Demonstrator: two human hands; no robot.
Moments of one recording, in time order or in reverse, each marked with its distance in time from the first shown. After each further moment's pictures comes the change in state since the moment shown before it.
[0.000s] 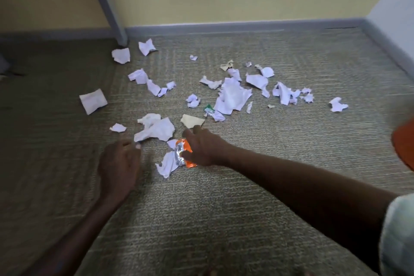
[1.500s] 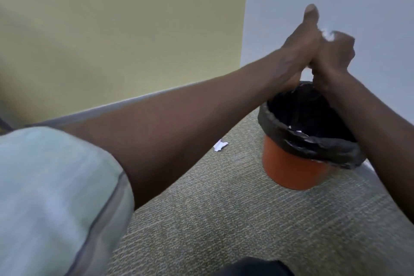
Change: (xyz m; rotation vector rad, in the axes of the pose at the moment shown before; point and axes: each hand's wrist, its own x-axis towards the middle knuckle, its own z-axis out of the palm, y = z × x) left_hand -0.114 0.731 0.008 -0.990 -1.026 0.461; right_hand -0.402 0.350 -0.336 0.819 1.603 0.765
